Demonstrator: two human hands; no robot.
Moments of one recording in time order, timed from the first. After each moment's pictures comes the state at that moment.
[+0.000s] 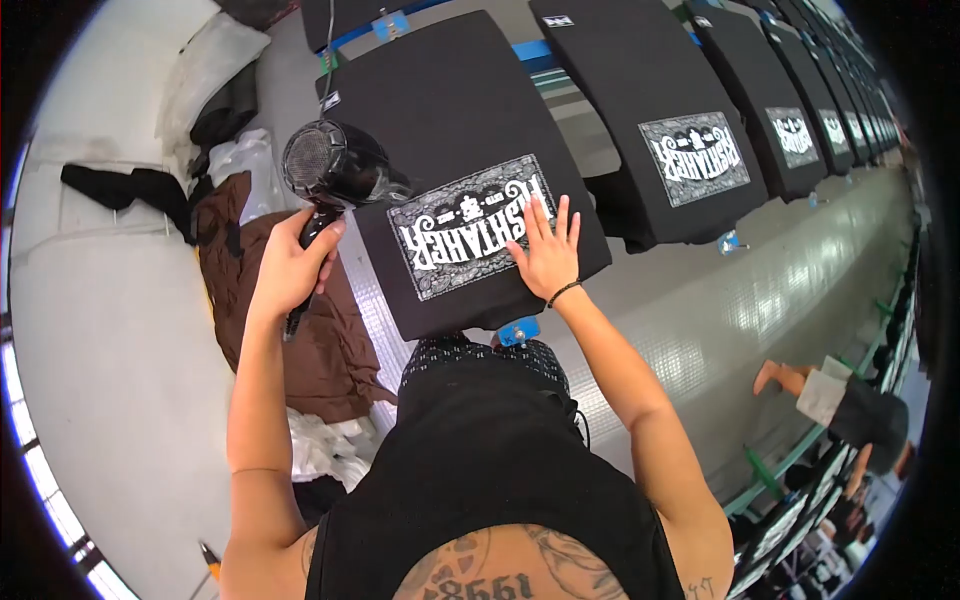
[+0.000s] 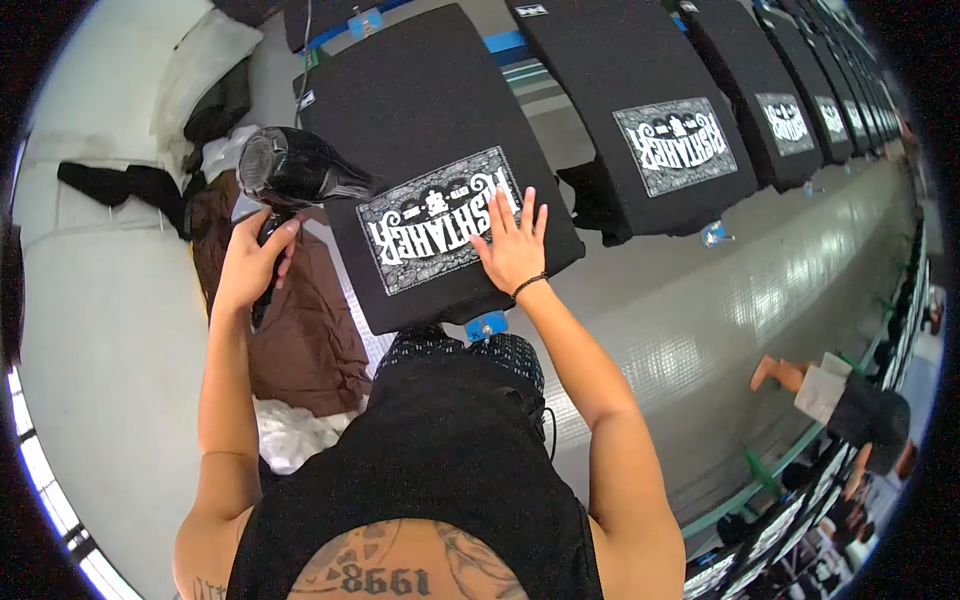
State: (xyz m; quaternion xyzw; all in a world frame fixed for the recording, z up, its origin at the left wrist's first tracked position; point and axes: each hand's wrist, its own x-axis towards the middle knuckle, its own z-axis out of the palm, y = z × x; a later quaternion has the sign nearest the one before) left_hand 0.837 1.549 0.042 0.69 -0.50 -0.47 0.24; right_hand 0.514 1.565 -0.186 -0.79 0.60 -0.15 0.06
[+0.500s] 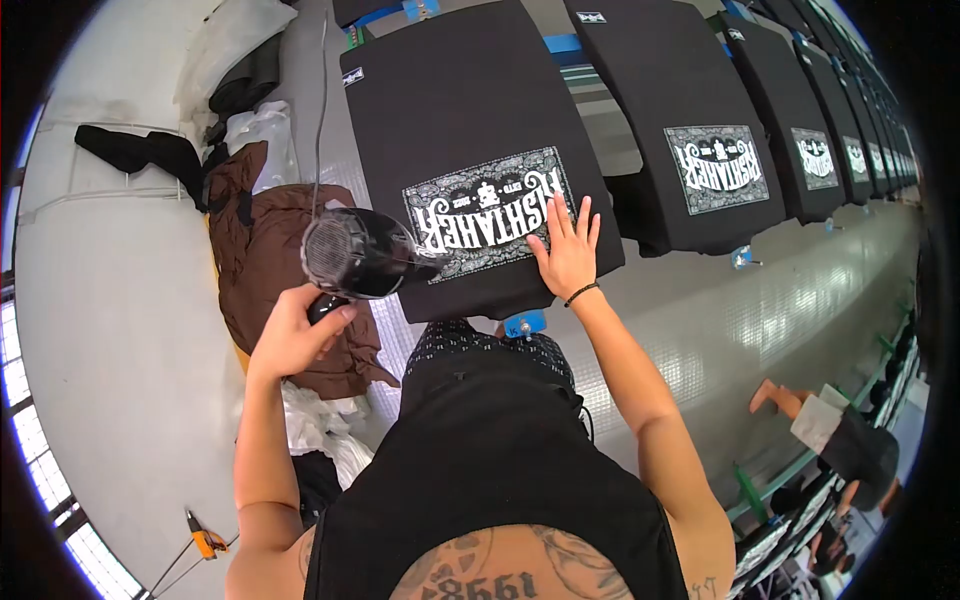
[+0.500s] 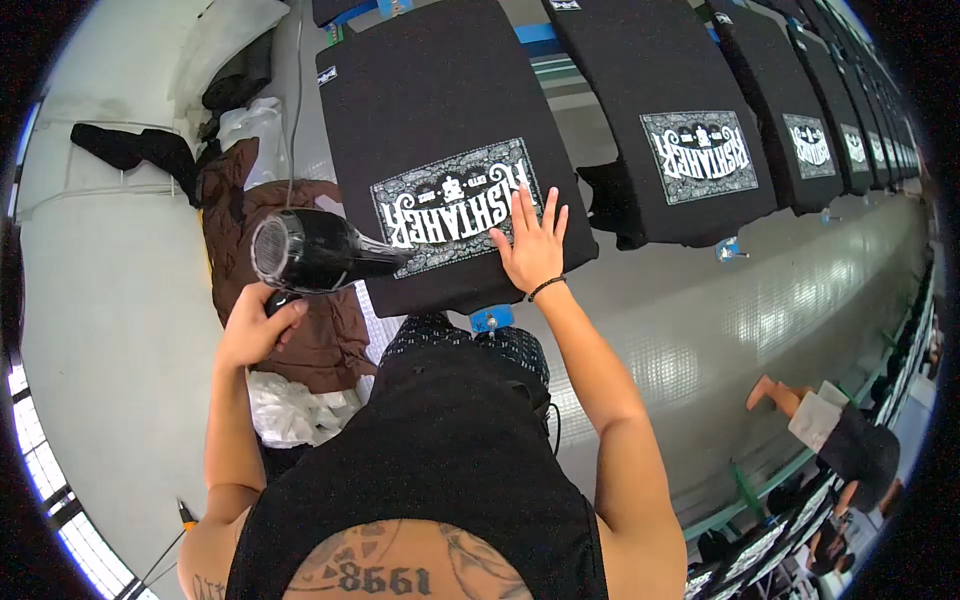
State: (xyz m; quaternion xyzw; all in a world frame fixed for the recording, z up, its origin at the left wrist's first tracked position) left_hand 0.844 1.637 0.065 0.70 -0.44 -0.54 0.14; right_hand 0.503 1.569 -0.188 -0.78 0.59 -0.16 0.09
